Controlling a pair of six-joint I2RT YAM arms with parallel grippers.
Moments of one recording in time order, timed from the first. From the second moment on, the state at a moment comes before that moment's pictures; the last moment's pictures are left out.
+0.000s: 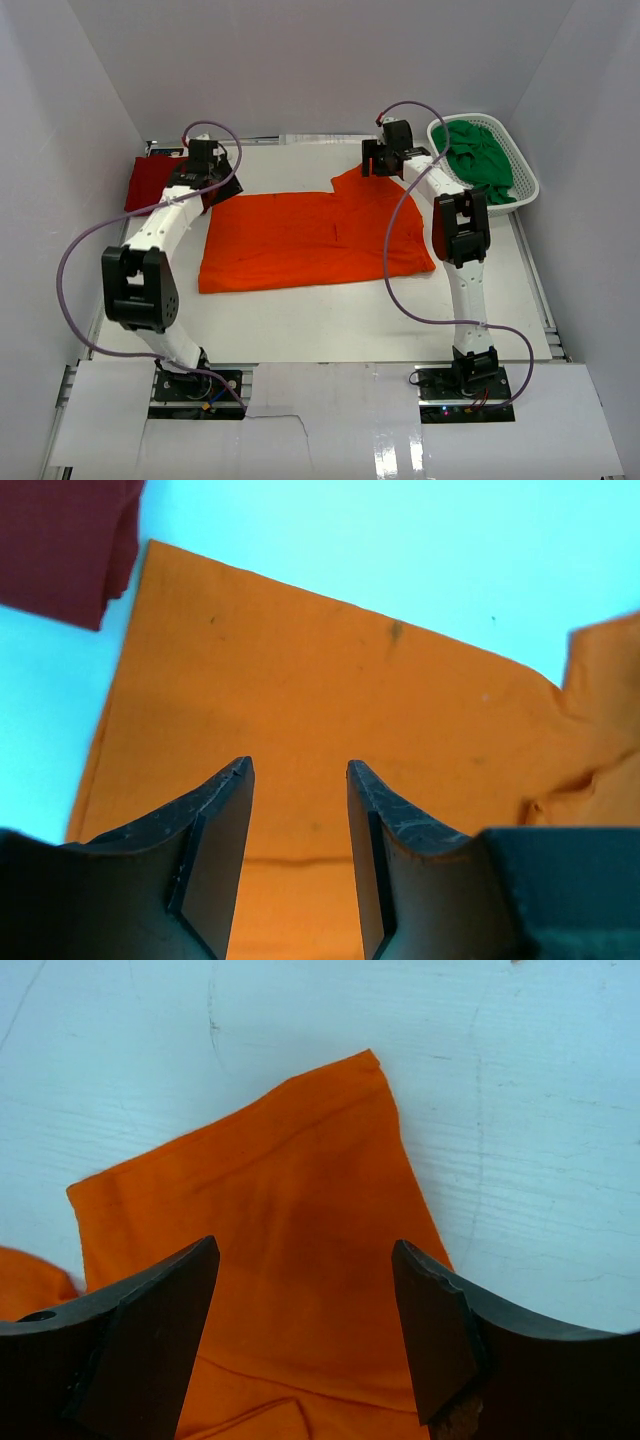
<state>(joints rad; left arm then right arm) -0.13 1.61 1.34 -0.45 -0.10 -0.48 0.29 2.40 2.03 -0.35 -0.07 0.15</state>
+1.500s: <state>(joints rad) -0.06 2.02 1.58 -0.34 -0.10 -0.54 0.27 2.61 2.20 -0.13 -0.02 0.20</state>
